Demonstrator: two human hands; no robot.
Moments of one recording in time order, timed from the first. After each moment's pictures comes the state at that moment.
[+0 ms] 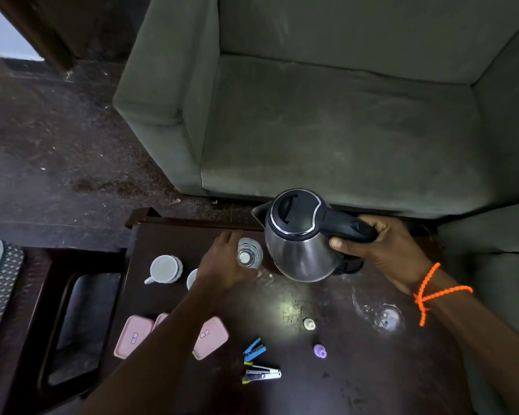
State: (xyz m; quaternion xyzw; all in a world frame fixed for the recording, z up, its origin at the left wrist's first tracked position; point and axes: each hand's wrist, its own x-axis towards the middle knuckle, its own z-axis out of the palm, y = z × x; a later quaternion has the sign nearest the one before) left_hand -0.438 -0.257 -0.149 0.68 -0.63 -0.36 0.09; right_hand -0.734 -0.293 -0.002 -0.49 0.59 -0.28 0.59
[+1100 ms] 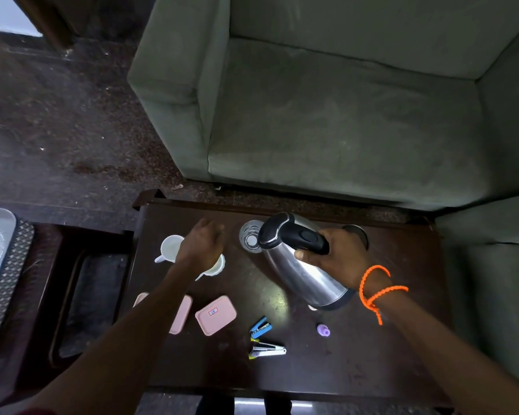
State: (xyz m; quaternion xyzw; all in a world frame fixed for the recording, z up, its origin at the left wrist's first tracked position) left_hand -0.371 -0.238 -0.156 0.70 -0.63 -0.31 0.15; right_hand -0.661 -0.254 -0.029 -0.69 0.63 -0.01 0.36
